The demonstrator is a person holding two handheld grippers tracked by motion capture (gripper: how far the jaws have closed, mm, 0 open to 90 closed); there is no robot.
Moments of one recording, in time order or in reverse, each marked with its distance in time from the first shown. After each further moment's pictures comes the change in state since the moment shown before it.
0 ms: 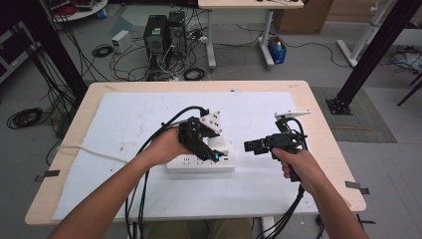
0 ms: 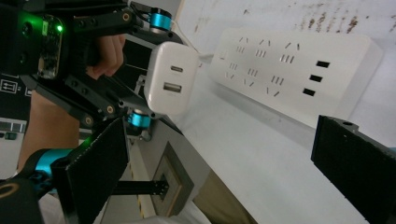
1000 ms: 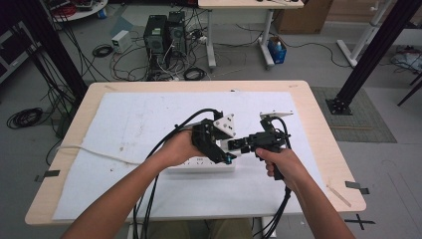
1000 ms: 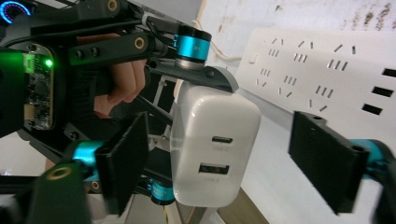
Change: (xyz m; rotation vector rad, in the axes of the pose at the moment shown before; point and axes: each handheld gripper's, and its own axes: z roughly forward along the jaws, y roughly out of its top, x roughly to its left) left arm -0.007 0.018 0.015 -0.024 -0.011 0.045; right arm 0.004 0.008 0.035 0.012 0.103 0.035
